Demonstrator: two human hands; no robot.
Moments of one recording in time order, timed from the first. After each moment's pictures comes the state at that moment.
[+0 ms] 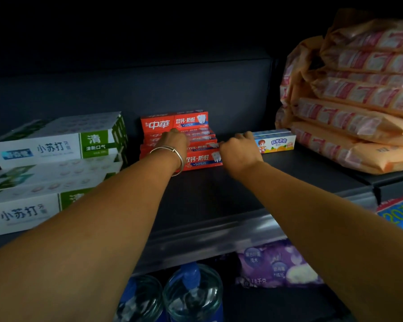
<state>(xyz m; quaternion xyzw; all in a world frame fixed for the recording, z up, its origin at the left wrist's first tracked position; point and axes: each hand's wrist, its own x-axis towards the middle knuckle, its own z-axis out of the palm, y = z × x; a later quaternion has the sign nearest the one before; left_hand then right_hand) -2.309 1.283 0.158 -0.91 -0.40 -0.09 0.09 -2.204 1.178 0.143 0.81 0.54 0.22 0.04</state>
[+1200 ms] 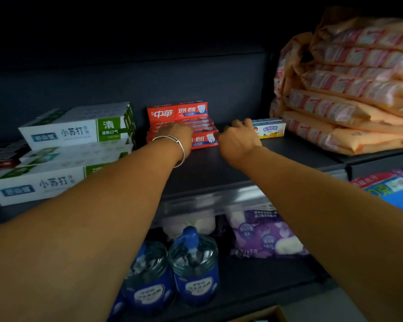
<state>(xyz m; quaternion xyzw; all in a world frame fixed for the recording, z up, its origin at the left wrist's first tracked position) -2.335 1.237 0.164 -0.91 -0.40 -0.06 0.12 -2.235 1.131 0.157 0.80 0.55 0.23 0.07</state>
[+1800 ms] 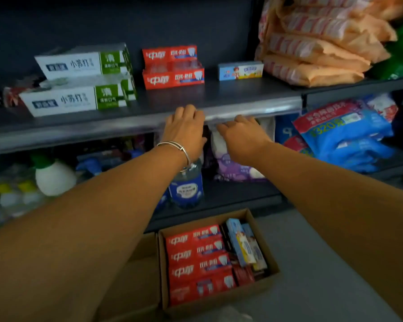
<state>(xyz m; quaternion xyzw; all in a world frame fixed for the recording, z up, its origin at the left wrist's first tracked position) -2.421 1.033 0.088 -0.93 -0.33 -0.16 0.07 -2.310 0.946 0.089 0.78 0.61 0.13 0.05</state>
